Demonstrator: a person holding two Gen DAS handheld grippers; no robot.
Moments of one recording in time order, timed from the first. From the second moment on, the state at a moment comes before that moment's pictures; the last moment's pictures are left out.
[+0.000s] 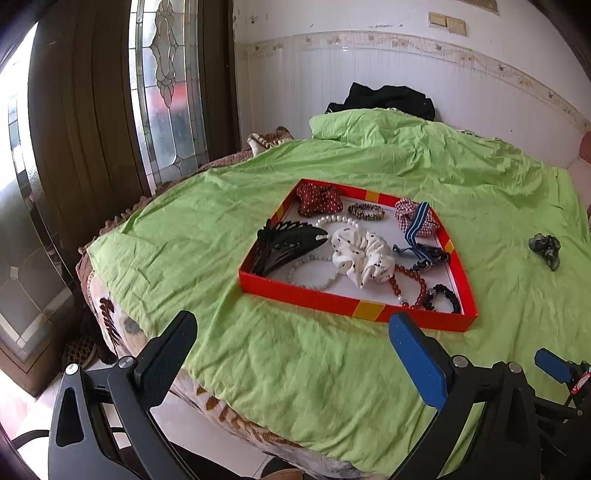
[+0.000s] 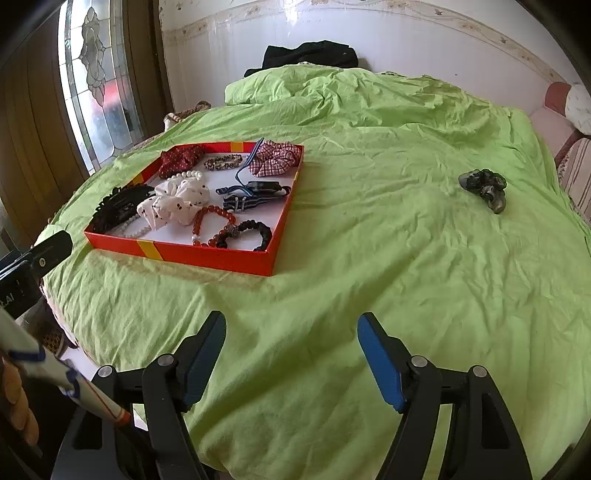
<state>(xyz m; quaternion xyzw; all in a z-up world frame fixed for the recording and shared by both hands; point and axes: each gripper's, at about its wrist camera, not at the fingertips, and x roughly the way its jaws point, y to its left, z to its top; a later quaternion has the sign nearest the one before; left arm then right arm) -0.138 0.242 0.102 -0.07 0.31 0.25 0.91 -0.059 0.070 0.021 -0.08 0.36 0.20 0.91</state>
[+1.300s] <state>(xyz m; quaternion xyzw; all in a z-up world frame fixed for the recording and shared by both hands) -0.132 0.240 0.087 -0.06 0.34 0.24 0.91 -0.060 0.084 0.012 -0.11 0.36 0.19 0.91</state>
